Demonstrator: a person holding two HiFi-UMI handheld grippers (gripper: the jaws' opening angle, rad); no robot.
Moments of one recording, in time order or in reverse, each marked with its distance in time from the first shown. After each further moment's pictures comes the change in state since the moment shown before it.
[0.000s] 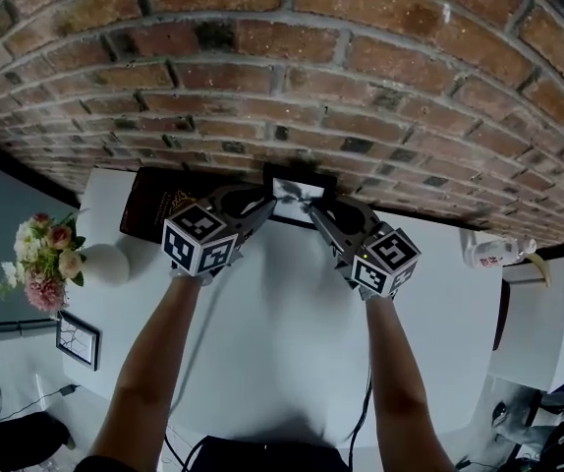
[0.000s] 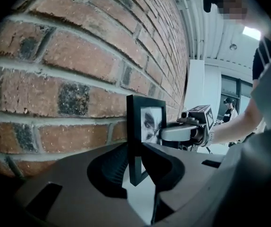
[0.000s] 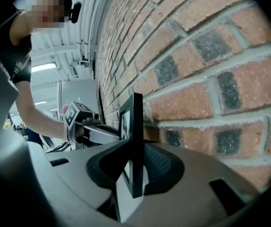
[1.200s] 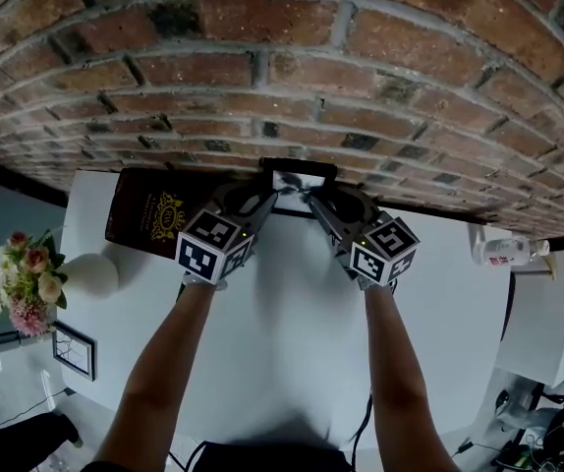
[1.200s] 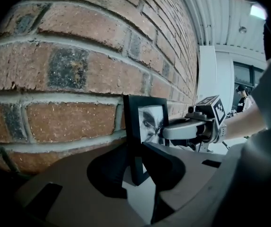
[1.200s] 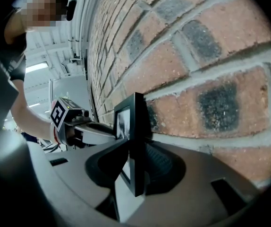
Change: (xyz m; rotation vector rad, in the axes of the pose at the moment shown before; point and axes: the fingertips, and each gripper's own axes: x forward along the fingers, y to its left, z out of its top) left arm 0.039 0.027 -0.032 0.024 0.075 0.159; right arm 0.020 -0.047 -0.040 0.061 0.044 -0.050
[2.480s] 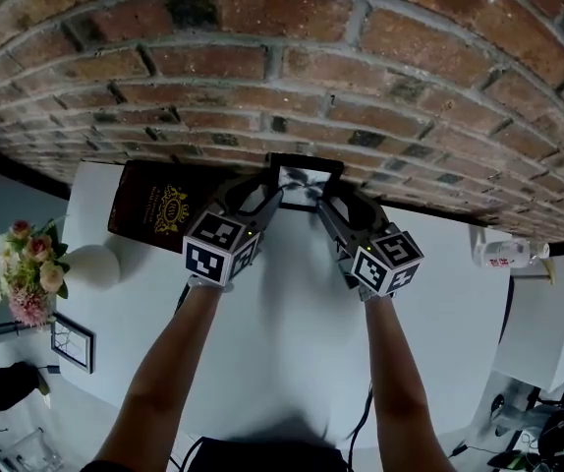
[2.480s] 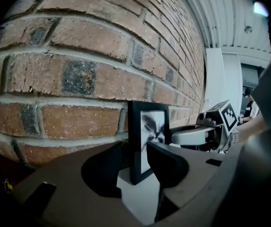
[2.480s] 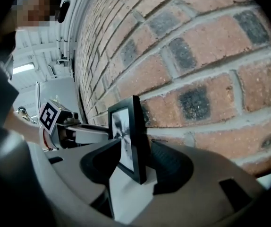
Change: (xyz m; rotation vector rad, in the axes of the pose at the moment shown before) left arm -0.011 0.003 0.004 -0.056 -0.044 0.087; right arm -0.019 -0.005 -0.006 0.090 -0.017 -0.141
